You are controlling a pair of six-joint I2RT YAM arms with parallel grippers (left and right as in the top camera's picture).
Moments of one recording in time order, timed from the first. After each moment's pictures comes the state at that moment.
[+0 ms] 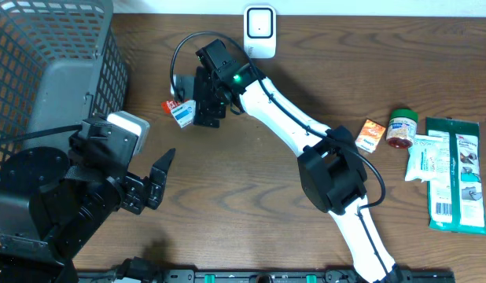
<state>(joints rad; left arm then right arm) -0.22 0.88 1.55 -1.21 0.17 0.16 0.67 2.40 2.09 -0.71 -0.34 -0.85</state>
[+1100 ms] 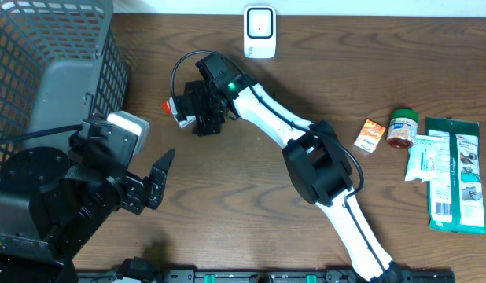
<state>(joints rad) -0.22 0.88 1.55 -1.21 0.17 0.16 0.67 2.55 2.11 -0.61 -0.46 -1.09</state>
